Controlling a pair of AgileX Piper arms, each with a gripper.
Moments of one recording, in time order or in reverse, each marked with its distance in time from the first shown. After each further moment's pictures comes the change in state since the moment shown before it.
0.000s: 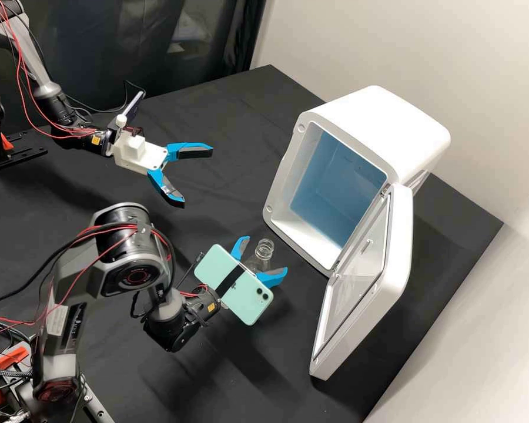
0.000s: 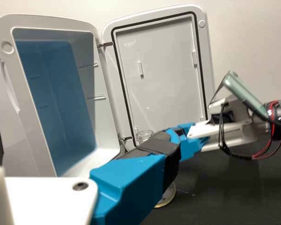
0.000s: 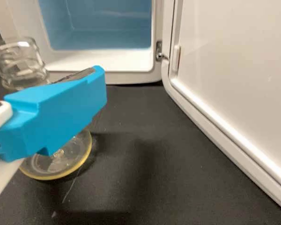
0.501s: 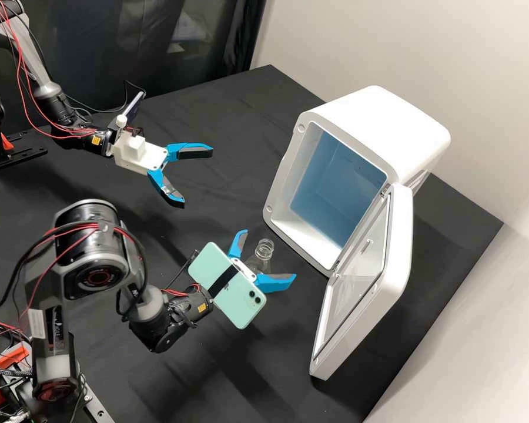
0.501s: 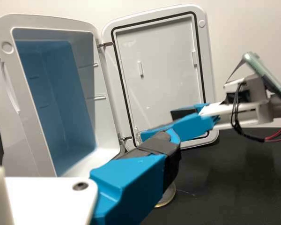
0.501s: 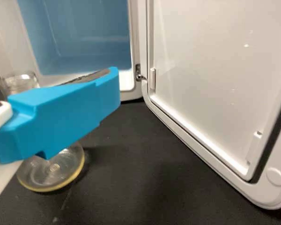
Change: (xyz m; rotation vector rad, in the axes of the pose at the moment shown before) left arm 0.000 0.000 0.000 0.000 0.000 0.000; right arm -0.028 0.016 -0.014 0.057 -0.020 0.119
